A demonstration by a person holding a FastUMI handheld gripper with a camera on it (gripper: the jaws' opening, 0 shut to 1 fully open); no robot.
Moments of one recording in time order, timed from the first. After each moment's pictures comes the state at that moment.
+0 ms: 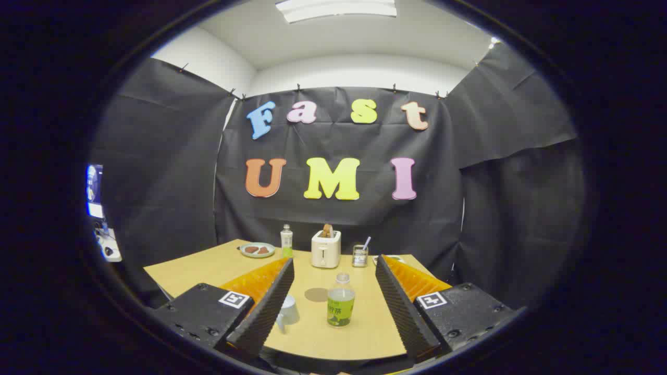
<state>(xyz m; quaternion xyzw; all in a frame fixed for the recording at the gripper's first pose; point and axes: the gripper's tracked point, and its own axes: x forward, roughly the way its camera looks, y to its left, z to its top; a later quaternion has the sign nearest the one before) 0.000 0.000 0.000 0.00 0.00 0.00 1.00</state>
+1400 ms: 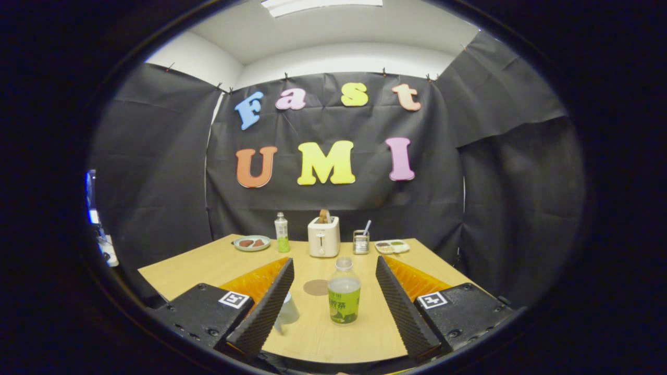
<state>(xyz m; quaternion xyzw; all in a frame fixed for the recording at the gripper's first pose) 0.061 -0.006 -0.058 0.04 0.04 0.00 1.00</state>
